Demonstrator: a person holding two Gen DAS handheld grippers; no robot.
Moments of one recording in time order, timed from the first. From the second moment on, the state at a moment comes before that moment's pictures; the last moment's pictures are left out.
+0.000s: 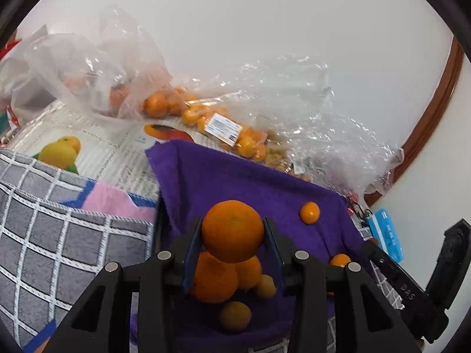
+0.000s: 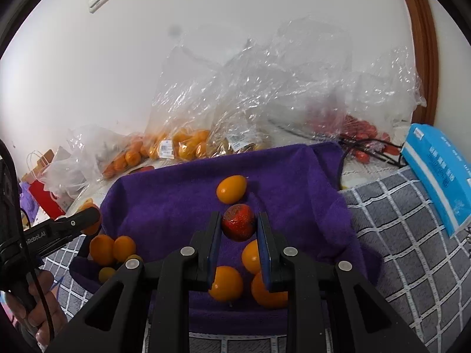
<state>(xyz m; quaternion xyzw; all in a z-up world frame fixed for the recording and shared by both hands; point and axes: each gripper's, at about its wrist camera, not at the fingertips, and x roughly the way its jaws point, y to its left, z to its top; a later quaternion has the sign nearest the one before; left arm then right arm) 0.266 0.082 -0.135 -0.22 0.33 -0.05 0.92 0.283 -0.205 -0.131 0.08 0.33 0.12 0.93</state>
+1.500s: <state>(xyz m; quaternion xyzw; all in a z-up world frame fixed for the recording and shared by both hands) 0.201 0.053 -0.072 -0.13 0.30 -0.09 0.94 0.227 -0.177 -0.085 0.02 0.36 0.11 0.93</state>
